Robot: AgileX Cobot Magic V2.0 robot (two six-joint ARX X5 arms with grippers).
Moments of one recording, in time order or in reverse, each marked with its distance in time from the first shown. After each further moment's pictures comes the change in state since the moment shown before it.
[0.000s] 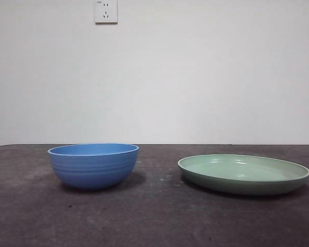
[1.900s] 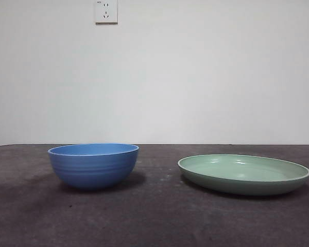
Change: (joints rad) left arm -0.292 0.547 0.412 -0.469 0.262 0.379; right arm 0.148 0.619 0.557 -0.745 -0.348 -0.465
